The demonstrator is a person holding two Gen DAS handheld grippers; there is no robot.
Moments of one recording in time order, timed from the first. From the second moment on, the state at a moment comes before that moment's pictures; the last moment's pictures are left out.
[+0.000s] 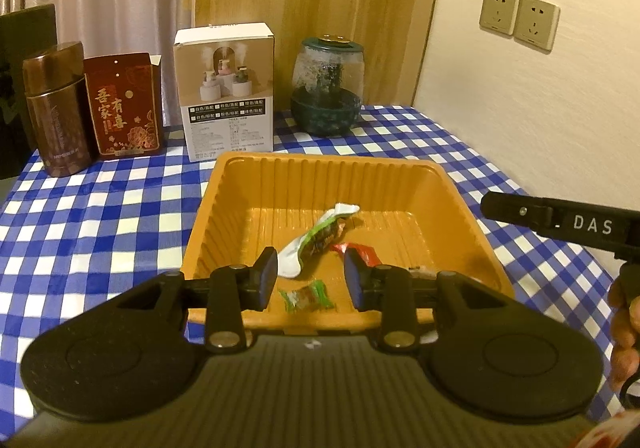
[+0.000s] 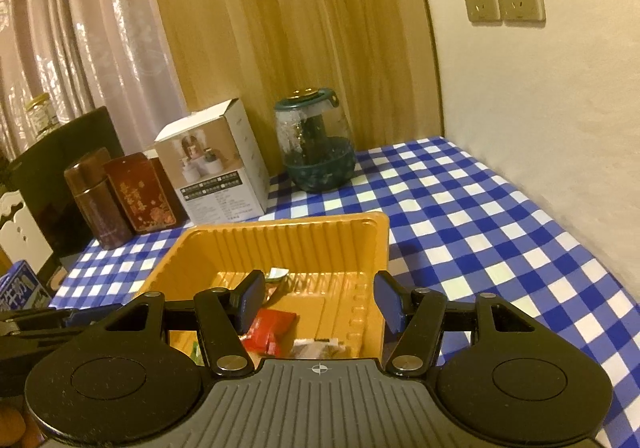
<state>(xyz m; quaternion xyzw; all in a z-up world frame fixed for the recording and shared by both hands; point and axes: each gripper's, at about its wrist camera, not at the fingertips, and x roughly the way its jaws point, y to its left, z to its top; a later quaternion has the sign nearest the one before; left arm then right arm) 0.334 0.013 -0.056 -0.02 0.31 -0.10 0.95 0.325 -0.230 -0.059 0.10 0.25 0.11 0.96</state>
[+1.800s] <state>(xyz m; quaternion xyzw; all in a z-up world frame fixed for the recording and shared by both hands) 0.187 0.011 -0.119 0.12 0.38 -0.25 0.88 0.209 -0.254 -0.118 0.00 0.34 0.14 0.93</state>
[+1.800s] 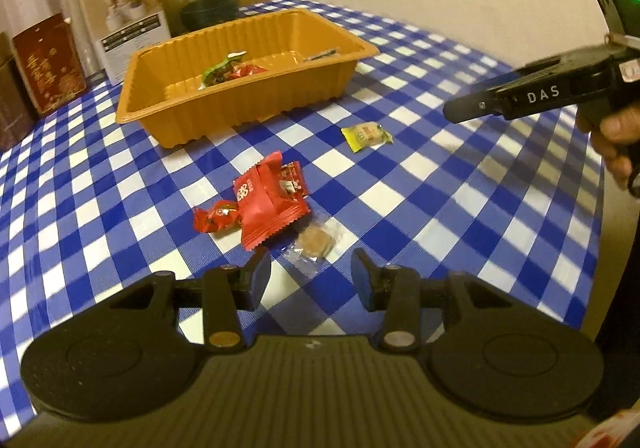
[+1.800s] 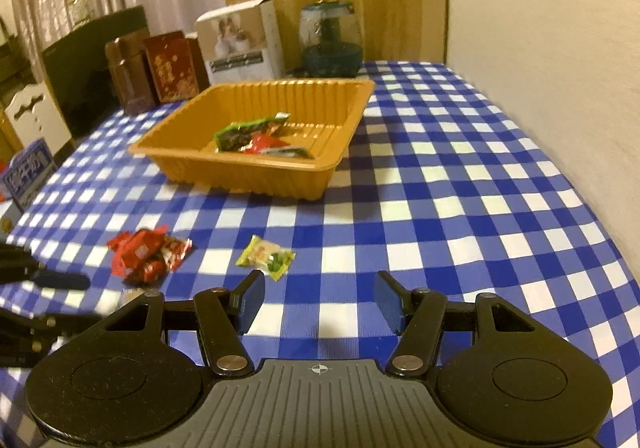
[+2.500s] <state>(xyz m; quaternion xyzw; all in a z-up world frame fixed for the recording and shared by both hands) 0.228 0.009 -0.139 0.15 0.39 -0.29 0.86 0.224 -0.241 -0.129 -0.03 0.35 0.15 0.92</state>
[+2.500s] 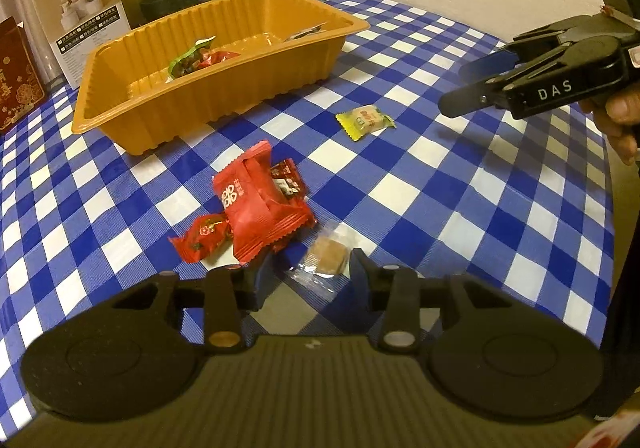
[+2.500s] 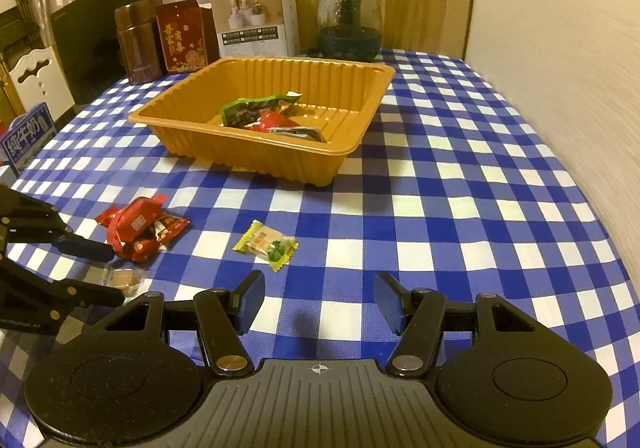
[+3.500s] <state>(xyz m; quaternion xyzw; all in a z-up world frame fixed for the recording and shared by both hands) 0.216 -0.008 -0.113 0.08 0.38 -0.26 0.88 0.254 -0.210 -0.137 -0.14 0.33 0.25 0.90</state>
